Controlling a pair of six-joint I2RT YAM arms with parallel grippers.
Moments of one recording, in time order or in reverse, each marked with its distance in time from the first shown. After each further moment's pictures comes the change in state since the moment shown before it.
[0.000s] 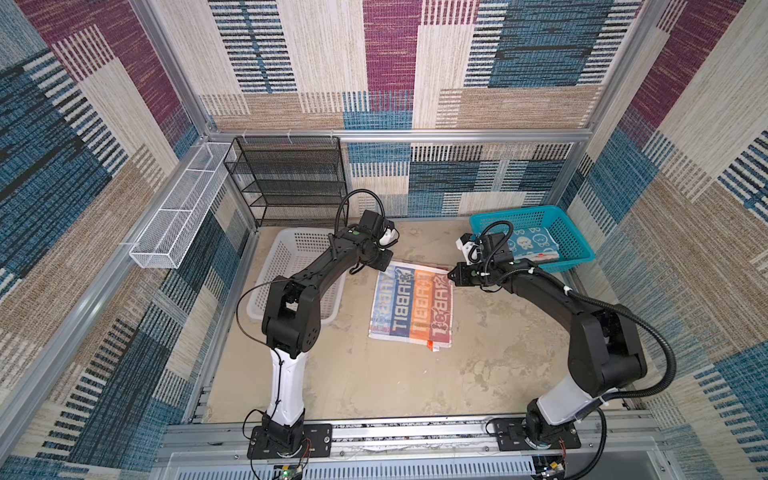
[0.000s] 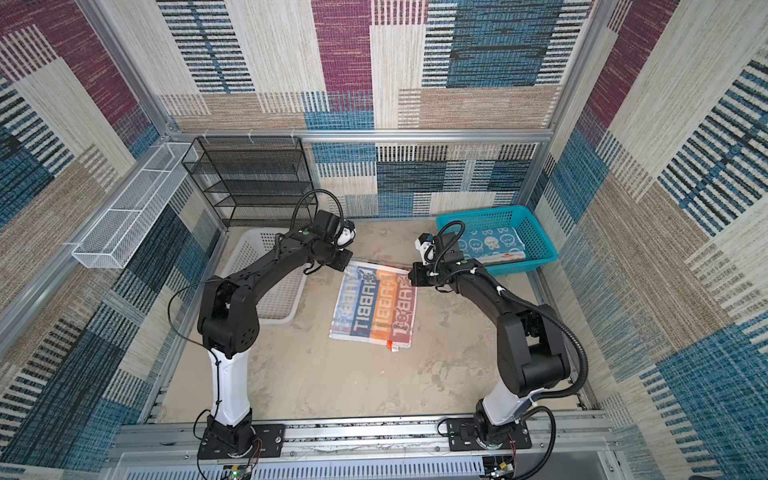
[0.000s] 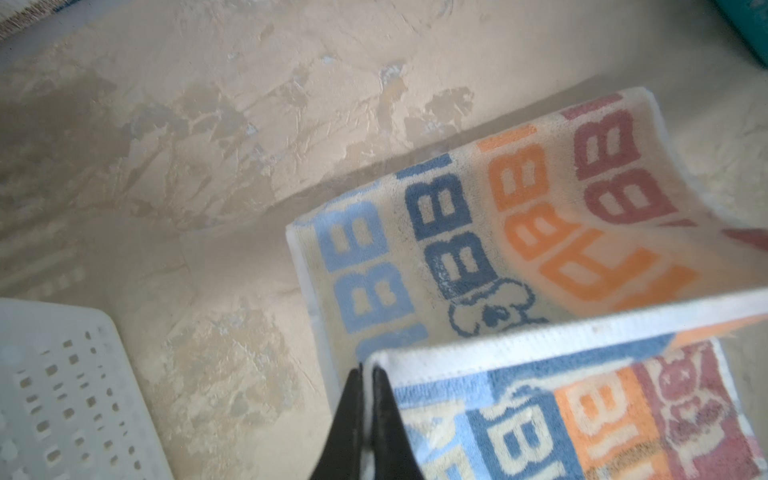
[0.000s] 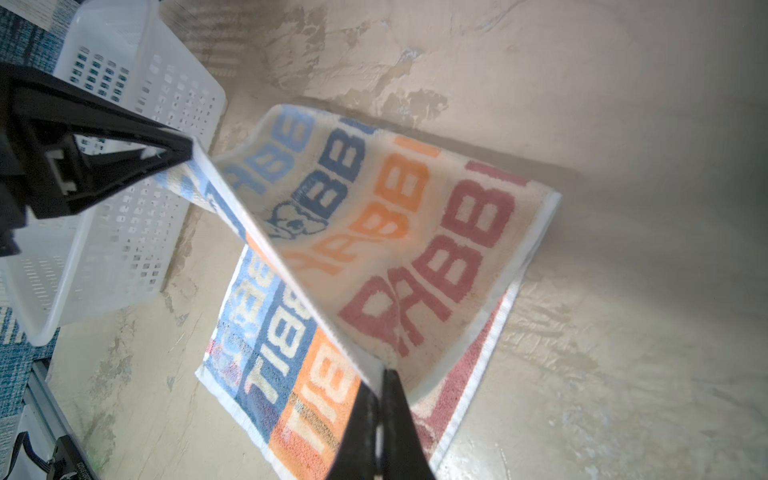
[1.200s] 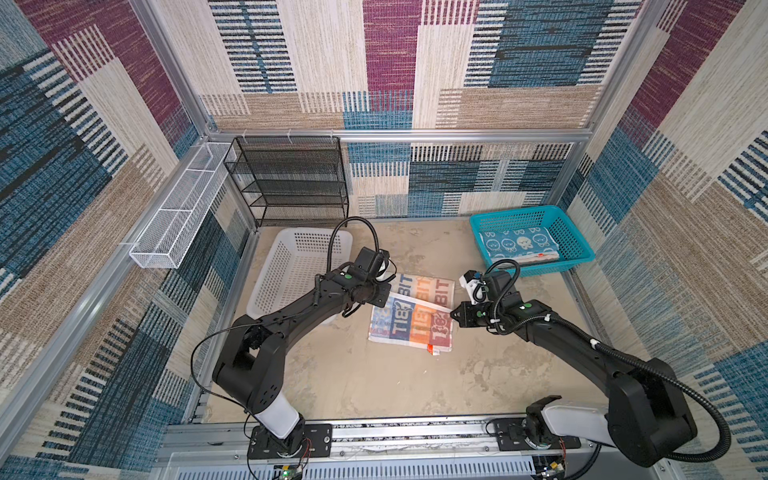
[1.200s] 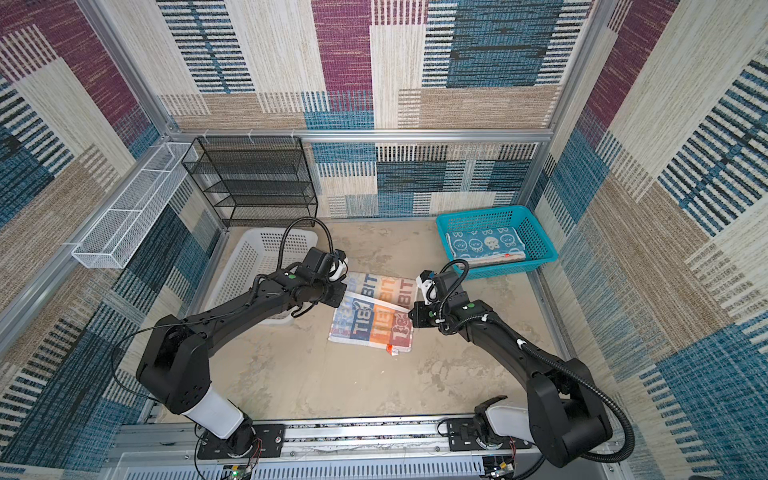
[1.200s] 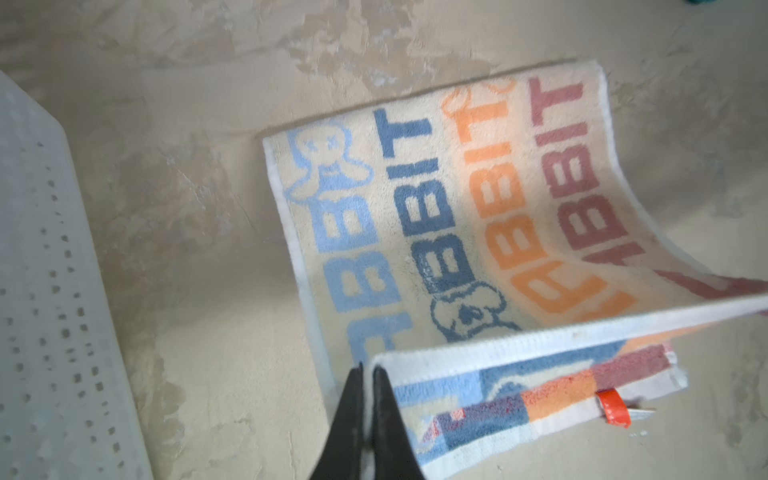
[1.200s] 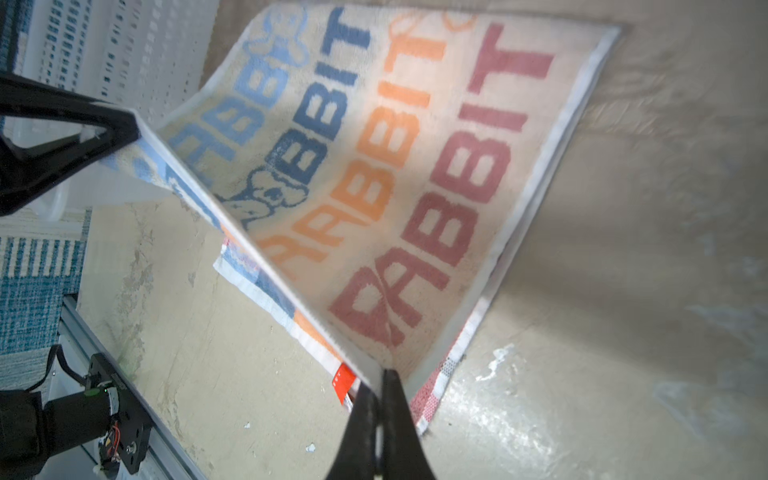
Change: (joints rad) left arm -0.134 -0.420 -0.587 0.190 -0.094 -0.223; right arm 0.128 -0.320 -0.411 0.015 0.024 0.139
